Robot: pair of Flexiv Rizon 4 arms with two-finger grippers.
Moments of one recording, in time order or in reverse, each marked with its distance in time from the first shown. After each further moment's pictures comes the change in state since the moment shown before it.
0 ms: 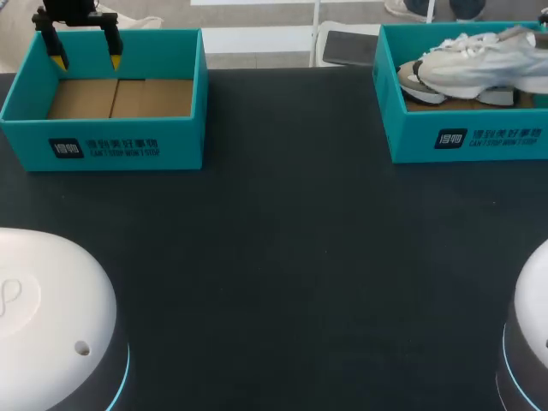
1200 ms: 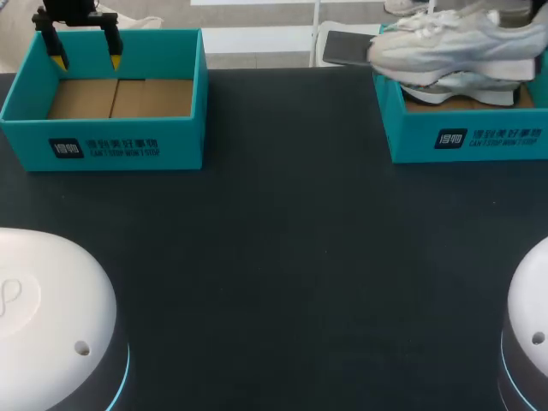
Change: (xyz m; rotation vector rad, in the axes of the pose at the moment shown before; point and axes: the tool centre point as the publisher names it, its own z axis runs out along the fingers) left arm 0.000 0.000 0.000 0.000 0.000 0.000; right arm 0.086 -0.085 -0.108 0.007 -0.006 0.029
